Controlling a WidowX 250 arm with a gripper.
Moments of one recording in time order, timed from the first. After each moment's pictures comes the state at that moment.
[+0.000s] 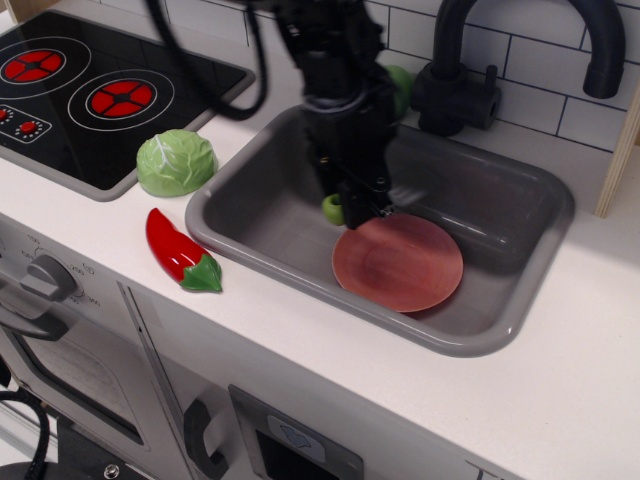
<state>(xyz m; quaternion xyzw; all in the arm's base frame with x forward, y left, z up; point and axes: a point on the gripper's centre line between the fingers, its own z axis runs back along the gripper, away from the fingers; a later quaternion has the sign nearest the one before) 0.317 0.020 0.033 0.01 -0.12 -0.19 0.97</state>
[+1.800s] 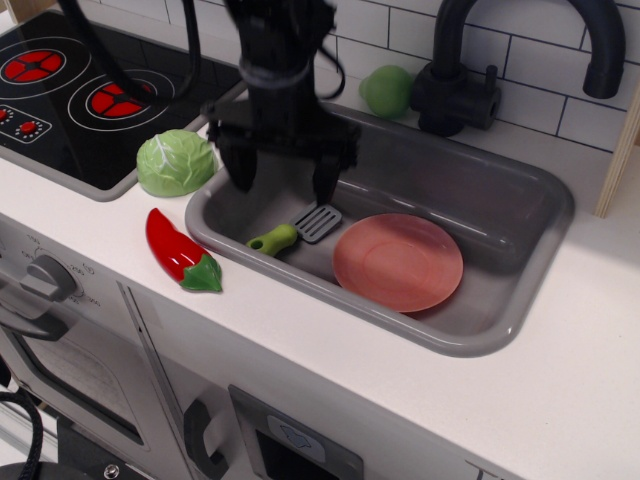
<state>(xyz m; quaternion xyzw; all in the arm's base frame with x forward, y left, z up) 0.294 0.043 0.069 0.04 -0.12 0.14 0.98</state>
